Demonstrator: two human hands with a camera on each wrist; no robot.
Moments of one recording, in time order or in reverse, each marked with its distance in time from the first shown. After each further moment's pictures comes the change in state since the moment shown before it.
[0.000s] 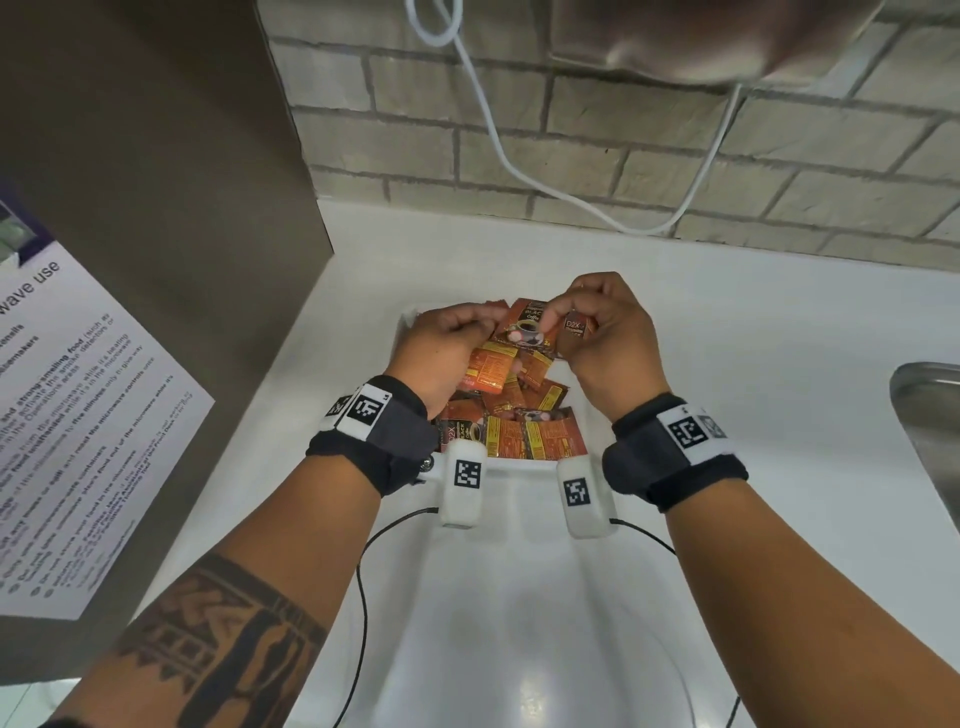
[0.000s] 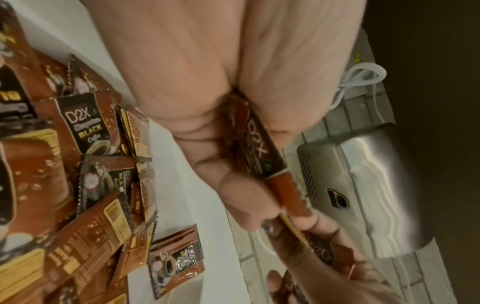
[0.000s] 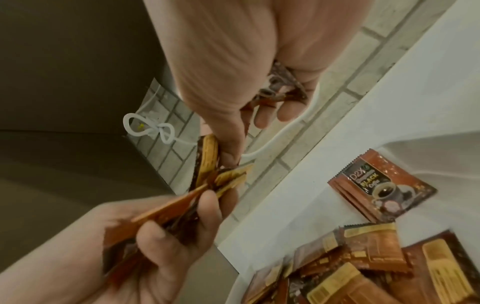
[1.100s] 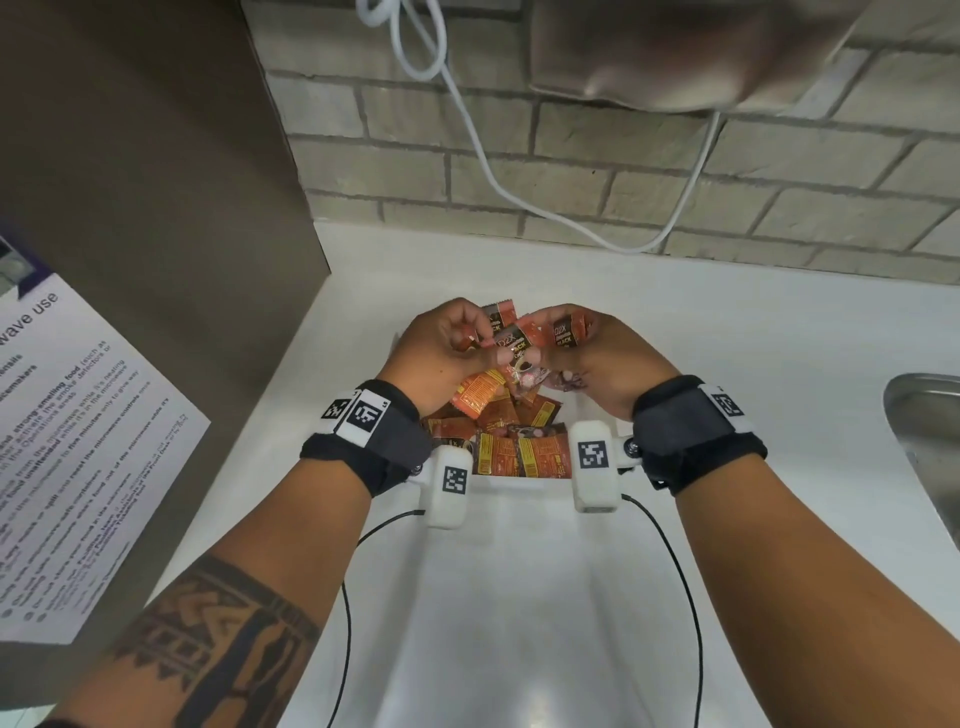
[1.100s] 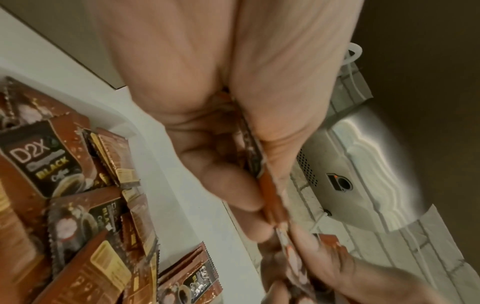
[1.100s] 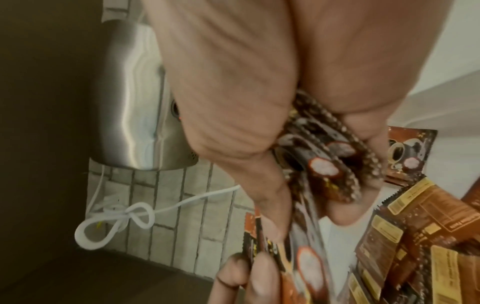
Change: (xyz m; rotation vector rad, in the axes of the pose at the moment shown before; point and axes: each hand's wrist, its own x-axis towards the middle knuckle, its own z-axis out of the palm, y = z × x) left_hand 0.011 0.010 -0.007 0.392 -0.053 0.231; right_hand 0.022 -0.002 -0.019 0.386 -0.389 0.478
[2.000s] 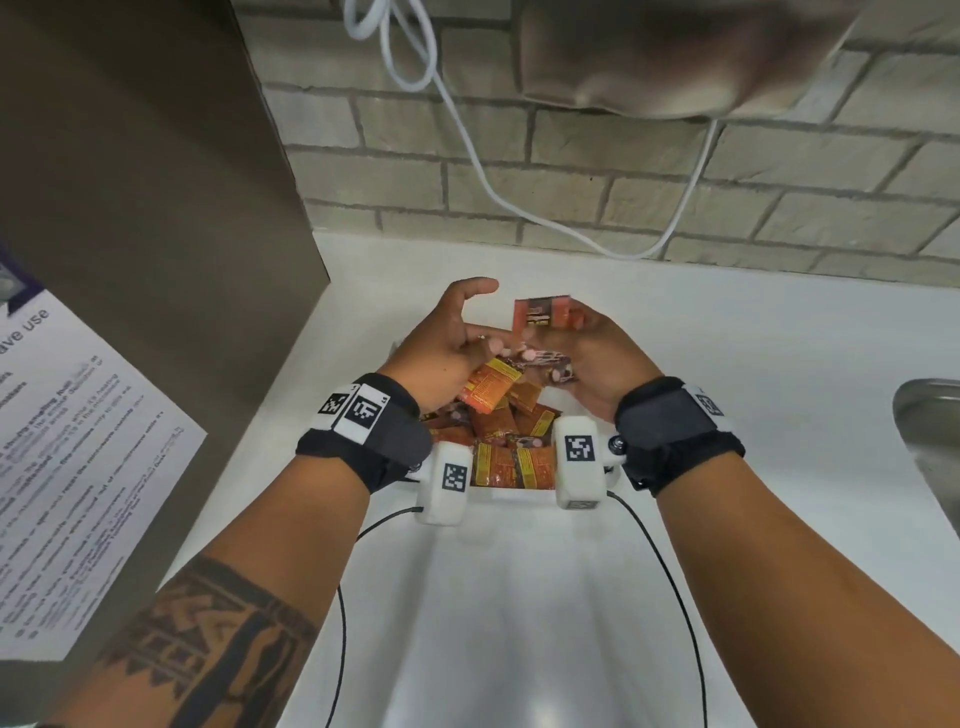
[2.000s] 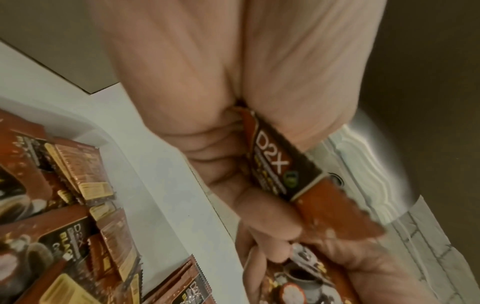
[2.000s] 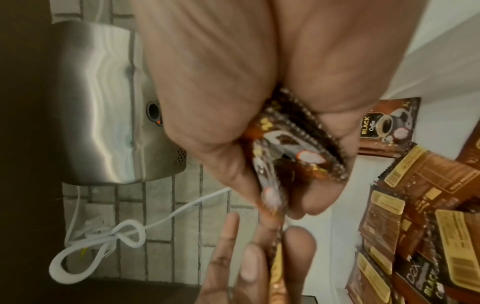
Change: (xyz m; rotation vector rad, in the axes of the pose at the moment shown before) left_hand 0.018 0.006 -0.002 0.067 -0.154 -0.062; right_hand 0.011 -0.004 0.005 0.261 0.054 0.026
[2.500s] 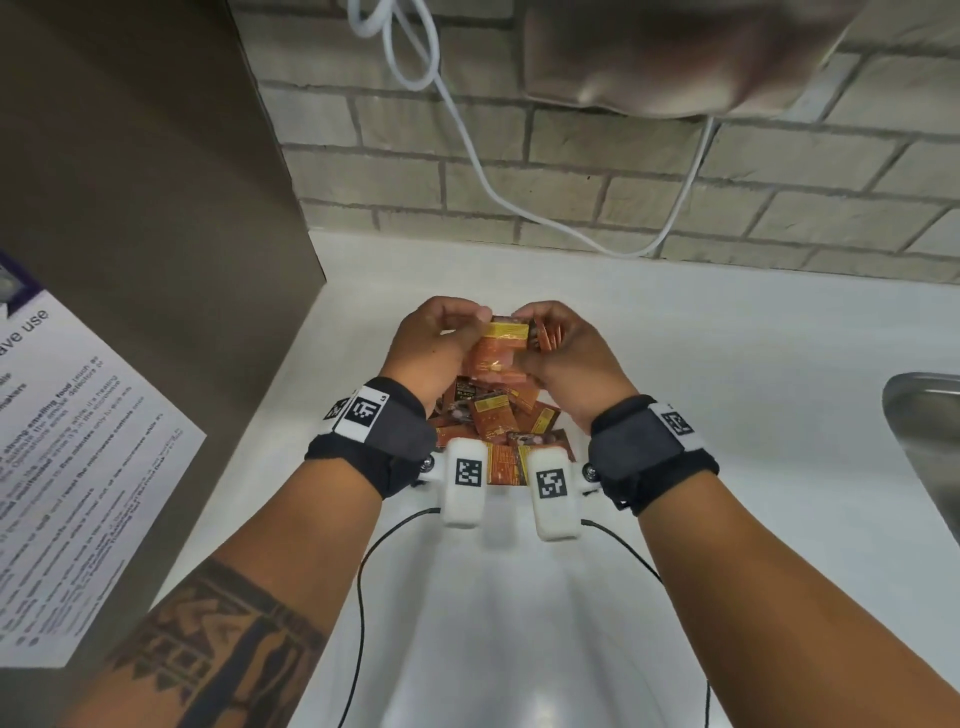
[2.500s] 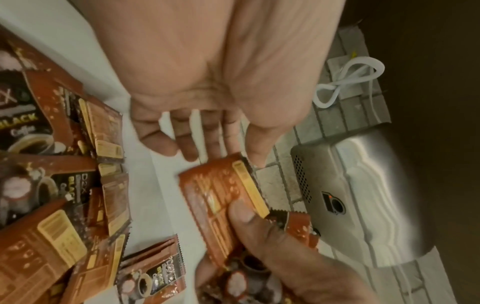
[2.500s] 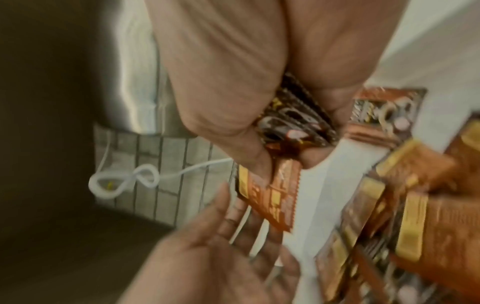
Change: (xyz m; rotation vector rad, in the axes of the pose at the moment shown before) left_hand 0.000 -0.003 0.006 -0.281 0.358 -0.115; right_hand -0.004 0.017 0.021 -0.357 0.137 -0.154
